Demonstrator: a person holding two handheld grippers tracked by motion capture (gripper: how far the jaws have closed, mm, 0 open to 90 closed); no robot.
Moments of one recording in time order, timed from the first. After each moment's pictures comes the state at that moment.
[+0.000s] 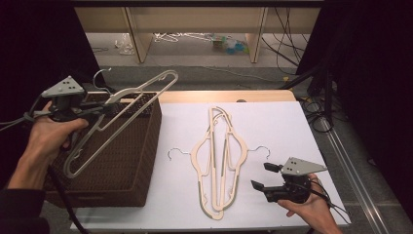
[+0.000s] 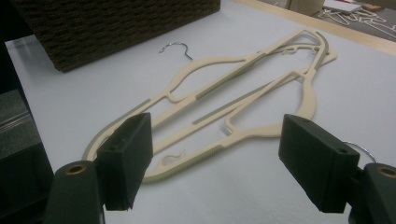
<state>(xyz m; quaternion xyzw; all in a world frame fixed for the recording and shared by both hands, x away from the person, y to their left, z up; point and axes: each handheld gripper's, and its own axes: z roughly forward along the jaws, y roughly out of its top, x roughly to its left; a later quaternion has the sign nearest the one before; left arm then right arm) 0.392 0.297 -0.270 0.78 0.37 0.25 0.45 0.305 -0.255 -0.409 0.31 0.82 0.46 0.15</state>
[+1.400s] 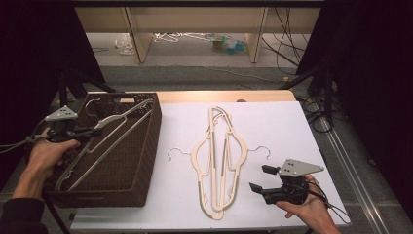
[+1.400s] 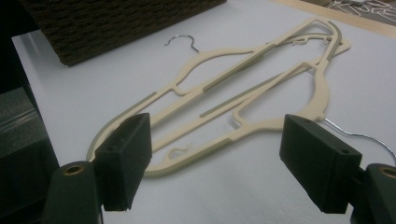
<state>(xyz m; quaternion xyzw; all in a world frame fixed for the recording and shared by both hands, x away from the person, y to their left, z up) 0.405 0.354 -0.367 0.78 0.44 0.19 0.40 0.306 -0.252 -0.418 0.30 0.82 0.47 0.14</state>
